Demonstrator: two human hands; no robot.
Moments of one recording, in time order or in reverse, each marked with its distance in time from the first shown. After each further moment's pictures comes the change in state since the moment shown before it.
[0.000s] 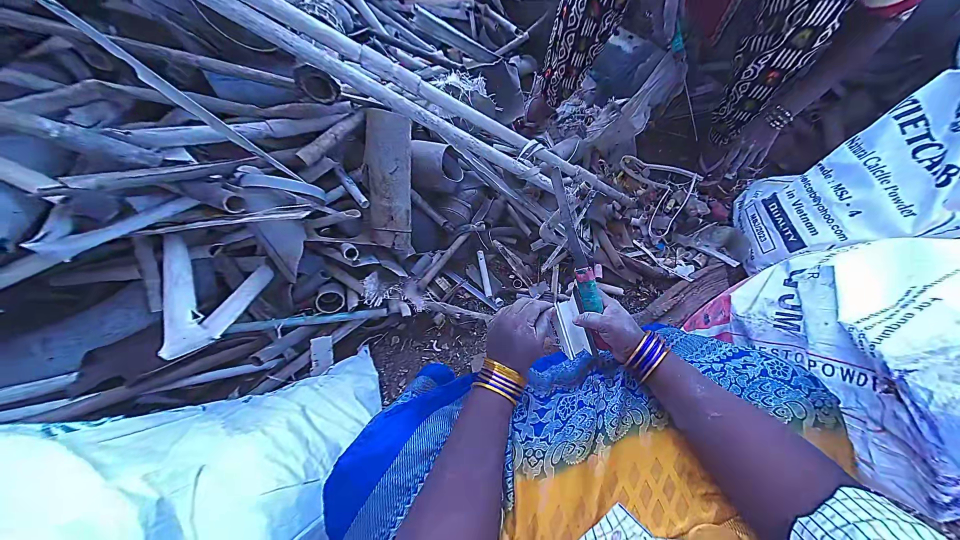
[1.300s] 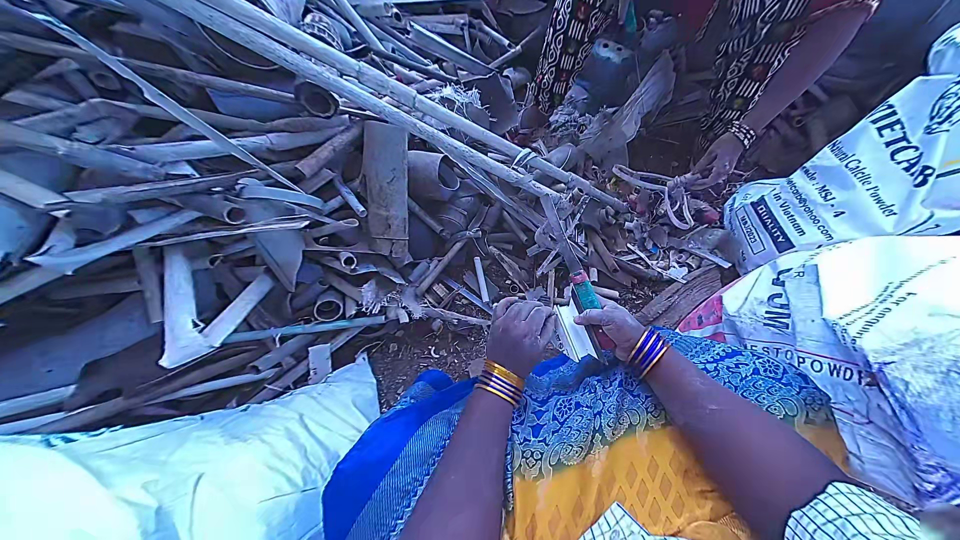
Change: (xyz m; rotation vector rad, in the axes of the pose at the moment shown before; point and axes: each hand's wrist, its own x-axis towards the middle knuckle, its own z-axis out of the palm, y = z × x) left_hand 0.000 -0.004 0.009 0.168 0.120 0.281; right_hand -0.008 -0.011 -0.010 0.121 -0.038 0.117
